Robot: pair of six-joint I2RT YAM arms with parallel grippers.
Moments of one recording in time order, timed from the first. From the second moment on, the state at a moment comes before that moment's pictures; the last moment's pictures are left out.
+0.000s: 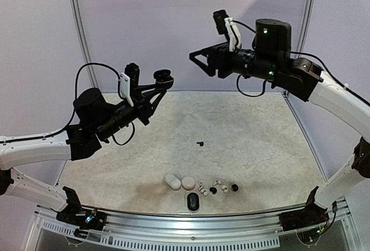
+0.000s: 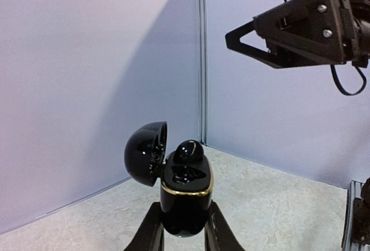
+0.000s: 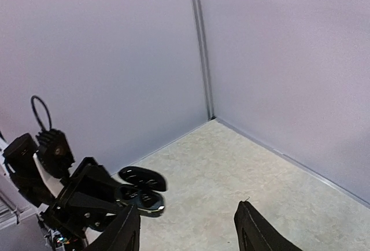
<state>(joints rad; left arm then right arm) -0.90 1.17 0.77 0.56 -0.08 0.02 0.91 1.51 1.65 -0.24 -0.07 0.17</state>
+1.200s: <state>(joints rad) -0.88 1.13 0.74 0.53 -0.08 0.01 0.75 2.50 2.16 -0.90 -0.09 0.30</state>
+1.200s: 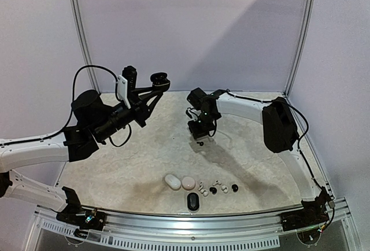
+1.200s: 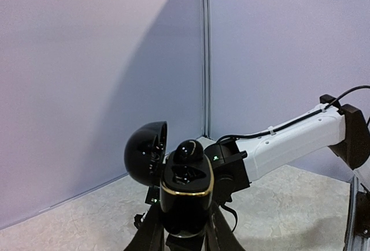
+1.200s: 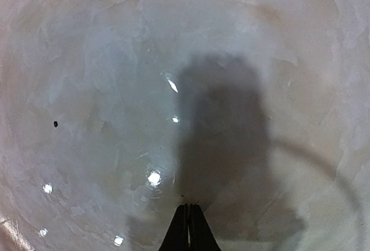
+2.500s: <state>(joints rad) -0.88 1.15 0.74 0.53 -0.06 0.02 0.80 2.36 2.15 -1.08 0.01 0.38</state>
